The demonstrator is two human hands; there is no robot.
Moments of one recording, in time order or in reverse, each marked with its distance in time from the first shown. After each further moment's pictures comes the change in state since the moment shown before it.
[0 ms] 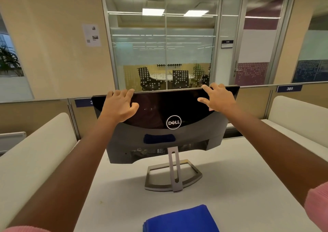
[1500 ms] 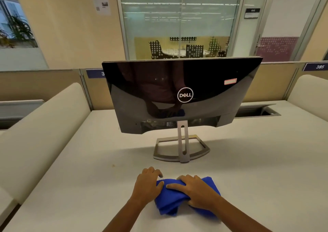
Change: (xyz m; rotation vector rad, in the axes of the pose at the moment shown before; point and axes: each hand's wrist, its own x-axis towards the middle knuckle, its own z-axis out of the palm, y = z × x) left_hand -0.234 0.087 0.156 -0.453 -0.537 -0.101; right_hand -0.240 -0.106 0.184 0.323 -0.591 -0.690
